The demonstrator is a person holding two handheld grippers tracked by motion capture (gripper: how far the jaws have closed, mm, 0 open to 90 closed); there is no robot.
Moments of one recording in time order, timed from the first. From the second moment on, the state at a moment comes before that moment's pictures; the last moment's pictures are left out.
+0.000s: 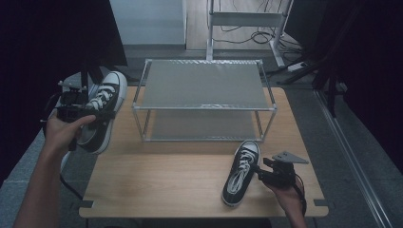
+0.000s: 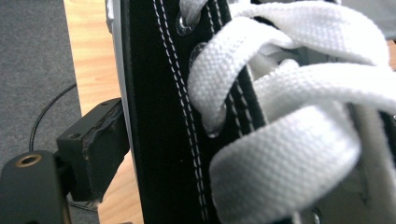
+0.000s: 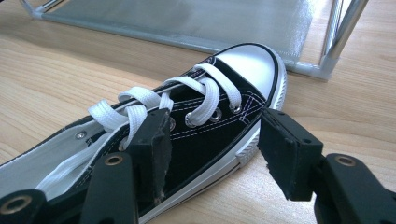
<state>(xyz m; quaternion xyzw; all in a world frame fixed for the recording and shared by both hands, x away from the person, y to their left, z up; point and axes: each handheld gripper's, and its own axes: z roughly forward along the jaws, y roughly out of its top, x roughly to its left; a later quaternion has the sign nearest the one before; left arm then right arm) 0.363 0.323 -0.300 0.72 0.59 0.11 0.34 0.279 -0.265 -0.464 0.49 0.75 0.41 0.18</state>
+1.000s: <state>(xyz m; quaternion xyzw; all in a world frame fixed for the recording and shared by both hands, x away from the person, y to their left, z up) 0.431 0.263 -0.260 0.73 0.59 0.10 0.33 0.282 -0.271 -0.467 0.50 0.75 0.41 0.18</state>
